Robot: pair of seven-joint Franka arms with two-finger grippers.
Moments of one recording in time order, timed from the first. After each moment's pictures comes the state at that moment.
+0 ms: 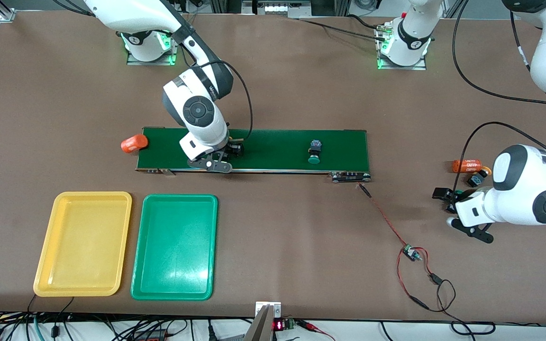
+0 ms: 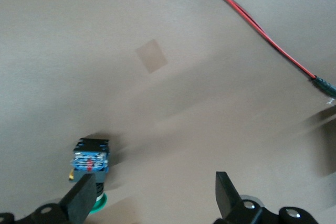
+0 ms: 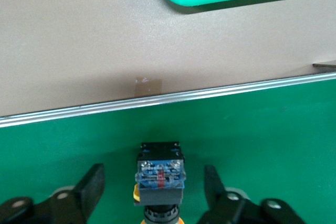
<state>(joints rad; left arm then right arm) 0.57 0.83 -0.68 -1.42 0.44 1.83 0.22 0.40 0.50 0.23 -1.83 -0.10 2.22 0.82</state>
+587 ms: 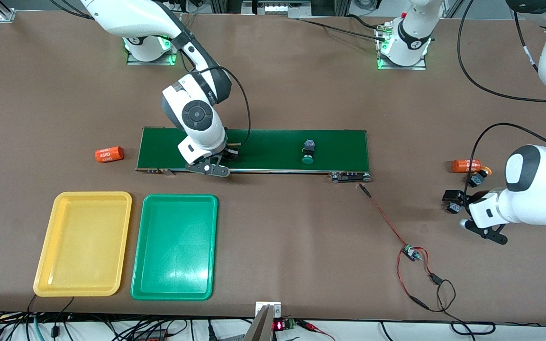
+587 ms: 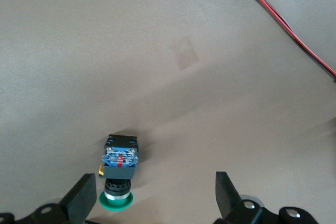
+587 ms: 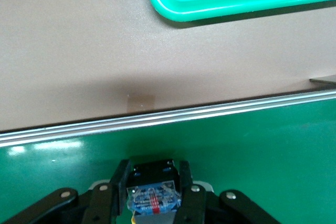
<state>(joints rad) 0.61 0.84 -0.67 -1.41 0.44 1.86 0.26 0.40 0.52 0.21 -1.83 -0.13 2.25 0.82</state>
